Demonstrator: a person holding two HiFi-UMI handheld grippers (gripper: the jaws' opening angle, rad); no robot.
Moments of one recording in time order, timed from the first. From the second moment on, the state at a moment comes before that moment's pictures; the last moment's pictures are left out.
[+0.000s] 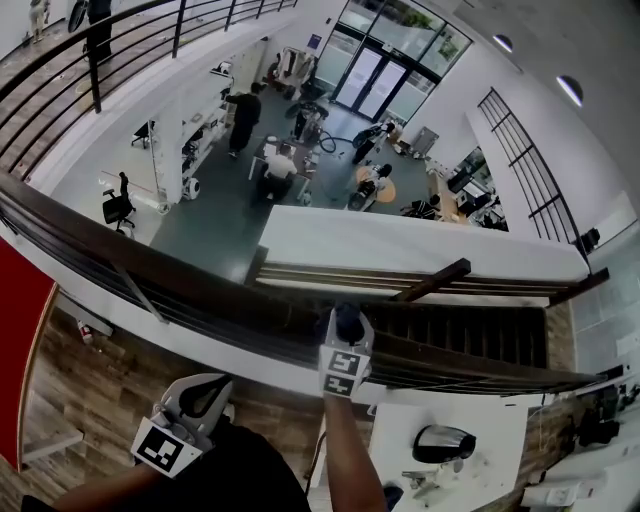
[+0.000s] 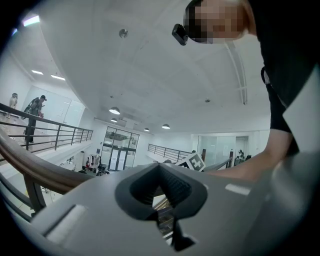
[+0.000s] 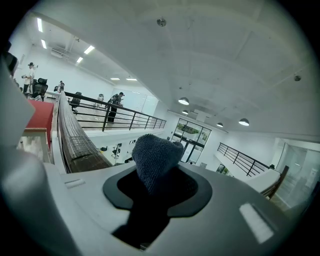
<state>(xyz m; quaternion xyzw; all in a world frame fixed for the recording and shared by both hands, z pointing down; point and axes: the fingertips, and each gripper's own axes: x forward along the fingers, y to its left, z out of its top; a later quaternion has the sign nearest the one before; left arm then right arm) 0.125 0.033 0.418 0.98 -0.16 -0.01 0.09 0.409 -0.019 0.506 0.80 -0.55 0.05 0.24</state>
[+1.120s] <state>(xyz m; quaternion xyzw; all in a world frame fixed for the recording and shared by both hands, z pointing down) 0.115 0.014 0.424 0.97 -0.21 -0.01 0.11 0.346 -0.029 0.463 0.76 -0.63 0.02 0.17</state>
